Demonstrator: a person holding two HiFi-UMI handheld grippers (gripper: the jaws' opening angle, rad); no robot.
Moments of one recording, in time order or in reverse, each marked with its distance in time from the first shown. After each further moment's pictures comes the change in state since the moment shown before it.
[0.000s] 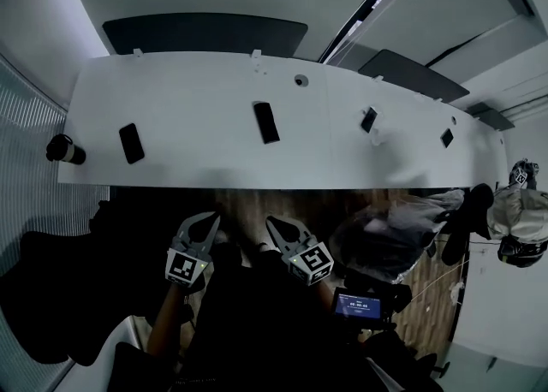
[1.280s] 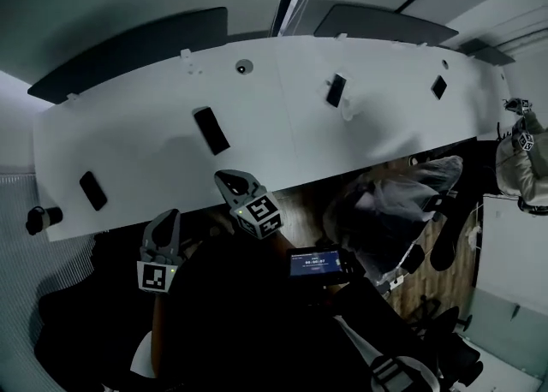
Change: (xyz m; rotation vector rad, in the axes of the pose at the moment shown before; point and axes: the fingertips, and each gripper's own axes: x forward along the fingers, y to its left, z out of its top) left arm 0.129 0.049 0.053 -0.088 0.139 0.101; right arm 0.107 -0.174 0.050 0.116 -0.045 -0.020
